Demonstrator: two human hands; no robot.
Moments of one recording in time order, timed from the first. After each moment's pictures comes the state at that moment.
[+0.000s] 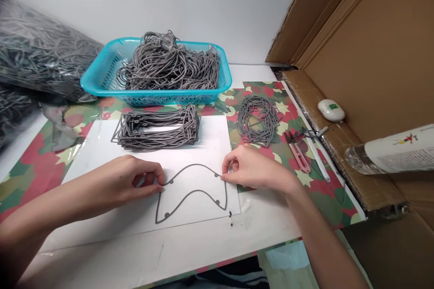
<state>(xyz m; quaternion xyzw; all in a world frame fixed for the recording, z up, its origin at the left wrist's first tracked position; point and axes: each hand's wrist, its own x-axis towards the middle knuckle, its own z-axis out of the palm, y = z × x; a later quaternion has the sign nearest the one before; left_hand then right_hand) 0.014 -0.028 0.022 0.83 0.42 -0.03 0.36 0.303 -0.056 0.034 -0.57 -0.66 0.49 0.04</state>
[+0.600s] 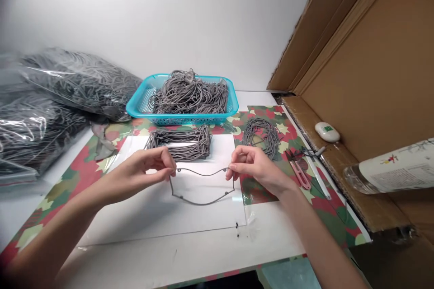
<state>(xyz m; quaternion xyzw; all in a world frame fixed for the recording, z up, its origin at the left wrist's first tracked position) 0.011 -0.023 0.041 0.73 0.40 0.22 0.51 0.306 -0.048 0.029 -0.44 -0.50 0.67 0.35</state>
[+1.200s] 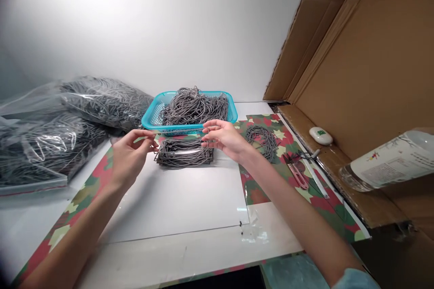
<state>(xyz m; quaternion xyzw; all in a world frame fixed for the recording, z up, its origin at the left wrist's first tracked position) -0.003 0.012 0.023 0.58 0.52 0.56 0.28 0.235 0.012 0.070 -0.43 -0.44 0.65 0.45</state>
